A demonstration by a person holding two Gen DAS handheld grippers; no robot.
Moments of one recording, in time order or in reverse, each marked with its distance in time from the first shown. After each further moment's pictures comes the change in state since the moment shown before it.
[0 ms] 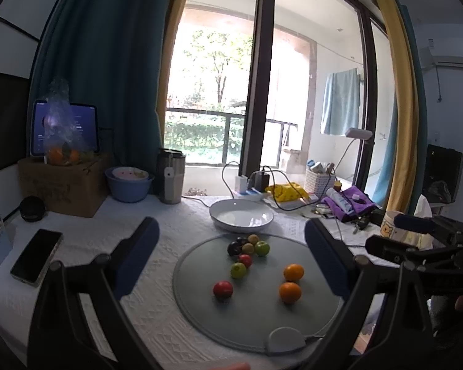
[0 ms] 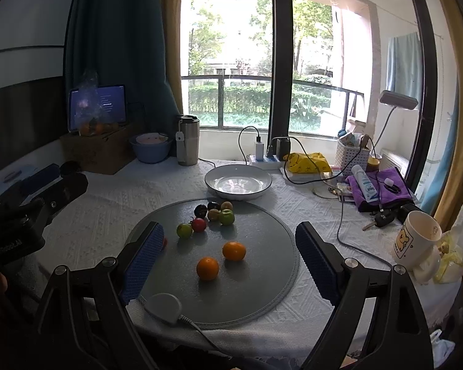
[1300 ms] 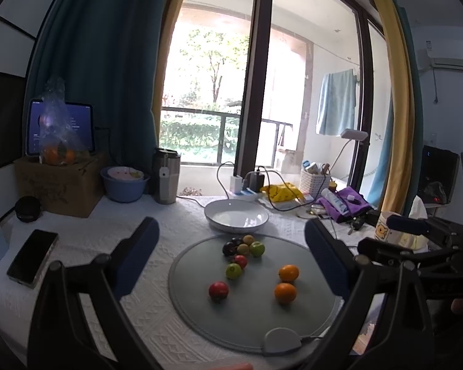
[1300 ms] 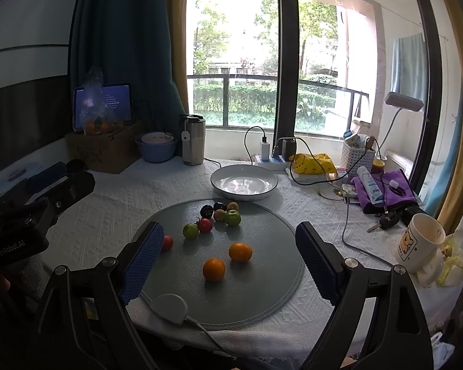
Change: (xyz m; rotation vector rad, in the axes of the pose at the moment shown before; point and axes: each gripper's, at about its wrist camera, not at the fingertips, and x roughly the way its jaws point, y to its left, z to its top) left arm 0.000 -0.002 0.001 0.000 0.003 -0.024; right arm 0.000 0.004 0.002 -0.008 0.005 0.024
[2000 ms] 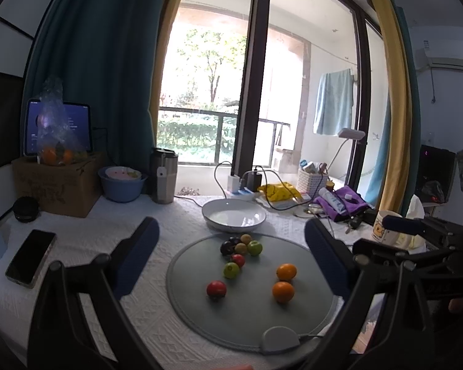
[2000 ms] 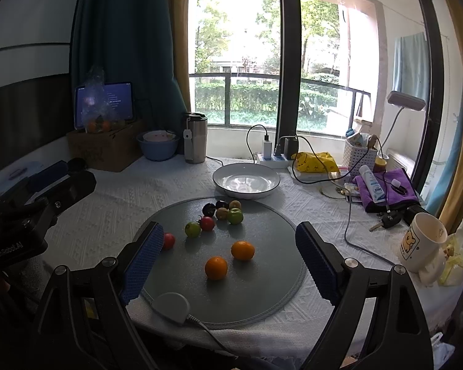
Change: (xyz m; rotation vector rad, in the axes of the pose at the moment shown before) left arm -0.001 -0.003 -0.001 0.001 0.001 -0.011; right arm 0.001 0.001 -0.001 -0.002 0.006 0.007
